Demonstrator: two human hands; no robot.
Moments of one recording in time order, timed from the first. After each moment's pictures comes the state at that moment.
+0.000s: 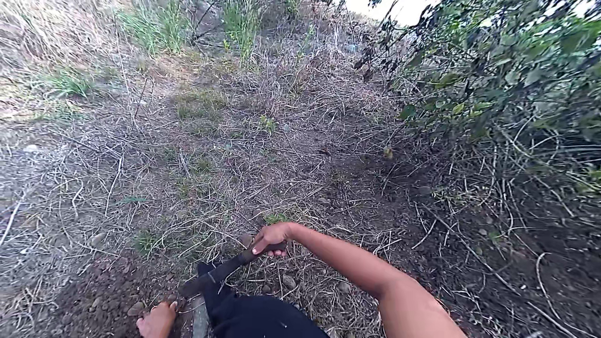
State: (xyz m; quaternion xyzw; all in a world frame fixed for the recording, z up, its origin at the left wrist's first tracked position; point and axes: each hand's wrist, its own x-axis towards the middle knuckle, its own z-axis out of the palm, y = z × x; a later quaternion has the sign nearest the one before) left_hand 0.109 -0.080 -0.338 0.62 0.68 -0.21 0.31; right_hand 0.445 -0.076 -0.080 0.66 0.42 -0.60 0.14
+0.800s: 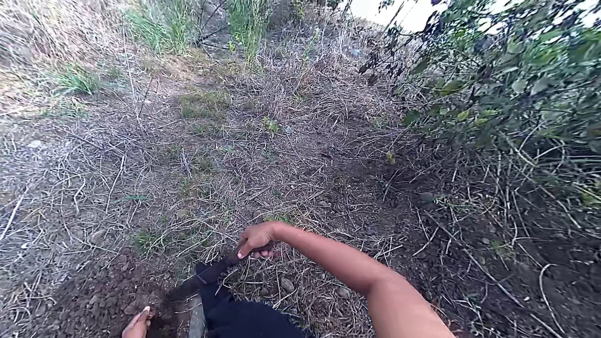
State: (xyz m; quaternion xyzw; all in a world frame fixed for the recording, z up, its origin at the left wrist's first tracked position) left_hand 0.065 -0.102 -0.364 0.28 0.72 0.30 0.55; right_hand 0.398 -0.054 -0.055 0.64 0.51 -0.54 0.21
